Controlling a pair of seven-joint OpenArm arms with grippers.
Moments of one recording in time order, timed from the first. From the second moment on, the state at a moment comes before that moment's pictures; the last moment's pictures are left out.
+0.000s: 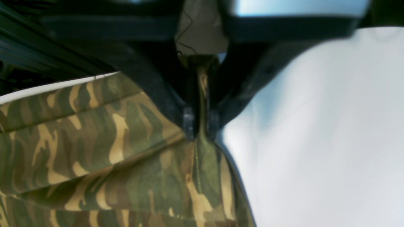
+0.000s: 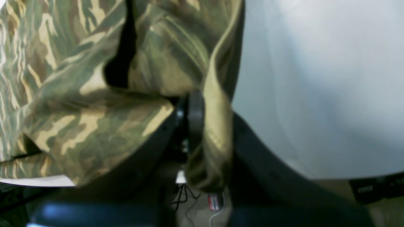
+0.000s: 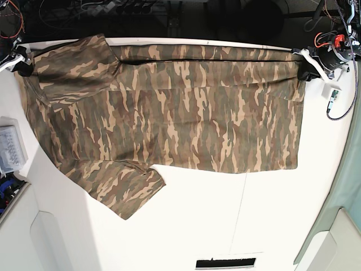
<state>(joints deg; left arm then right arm) 26.1 -24.0 -20.8 87.4 -28.7 -26.4 37.3 -18.4 20.0 39.3 77.0 43.0 33.7 -53.7</state>
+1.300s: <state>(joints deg) 13.0 -30.7 -15.5 85.7 -28.5 -23.5 34.5 17.8 24.6 21.5 37.6 22.0 27.6 -26.2</state>
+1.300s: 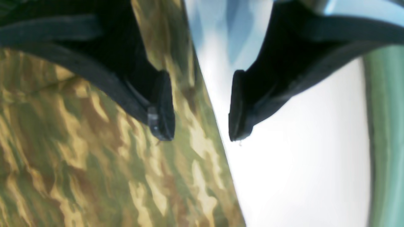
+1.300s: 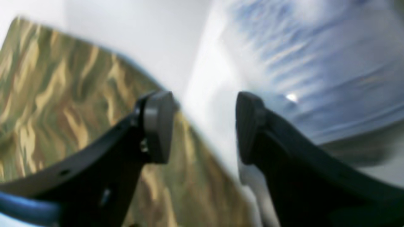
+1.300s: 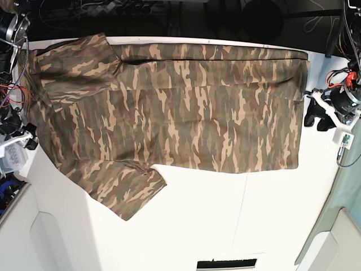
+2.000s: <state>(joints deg) -18.4 -23.4 -2.6 41.6 -22.1 -24.7 23.9 17.7 22.9 20.9 36.6 26.7 33.7 -28.3</state>
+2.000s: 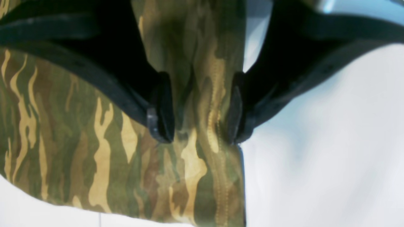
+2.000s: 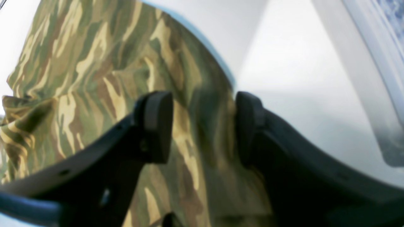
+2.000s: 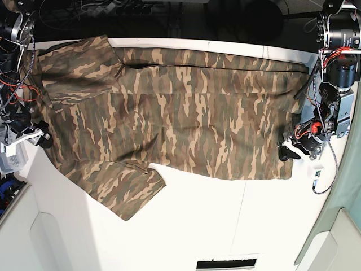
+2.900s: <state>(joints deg) -19.0 -22.2 -2.6 42.3 -20.3 -25.5 23.9 17.7 22.7 17.0 37.5 27.3 33.7 -29.2</state>
